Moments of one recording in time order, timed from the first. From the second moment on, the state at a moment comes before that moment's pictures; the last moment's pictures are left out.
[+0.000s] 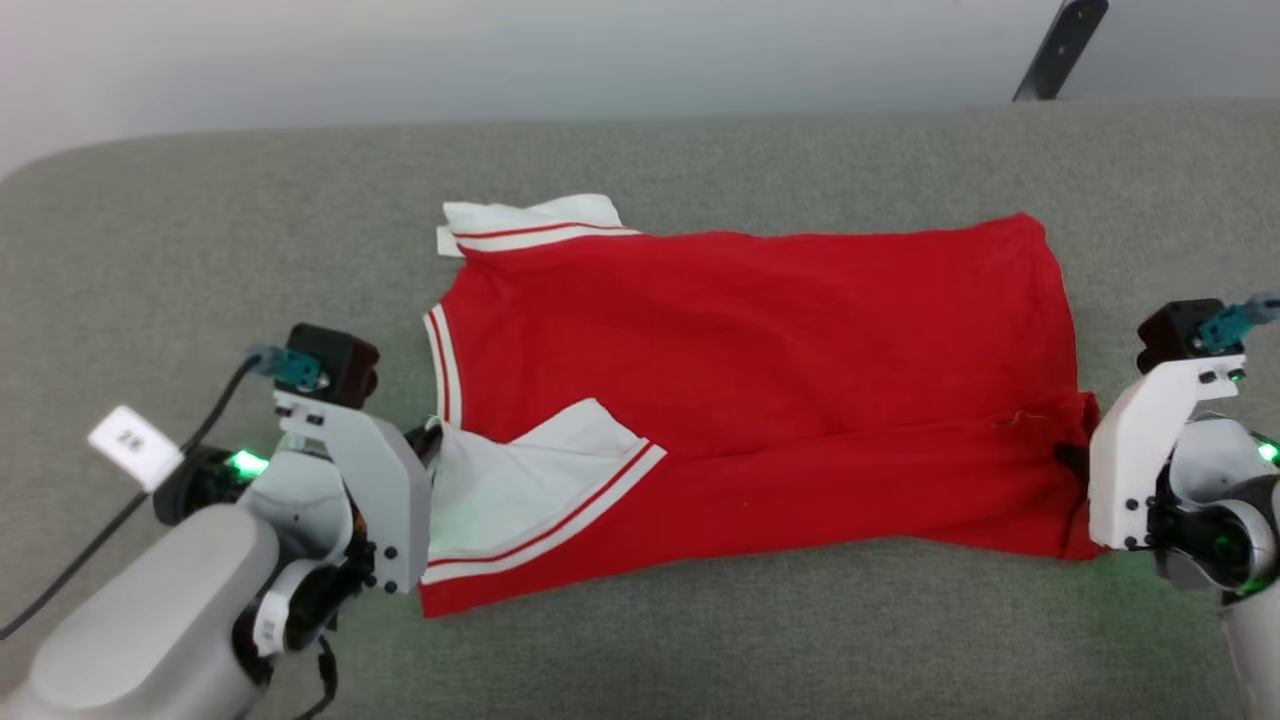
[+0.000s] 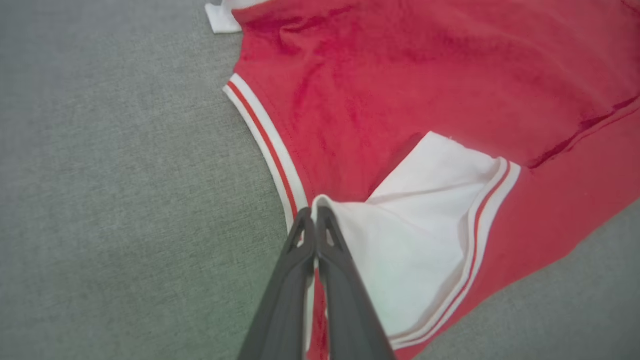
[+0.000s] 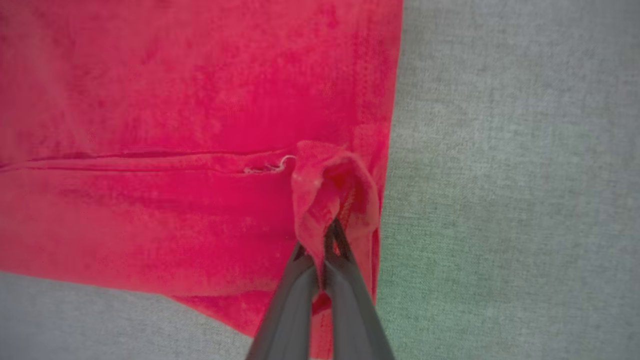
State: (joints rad) left arm -0.59 0.71 -0.76 0.07 -0.94 0.21 0.42; right arm -0.47 -0.31 0.07 0.30 0.46 0.13 0.88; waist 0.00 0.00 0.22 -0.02
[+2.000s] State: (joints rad) left arm -0.57 0.72 -0.76 0.11 -1.03 0.31 0.52; right arm -0.66 -0.29 0.27 0.69 0.44 0.13 0.58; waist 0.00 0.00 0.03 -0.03
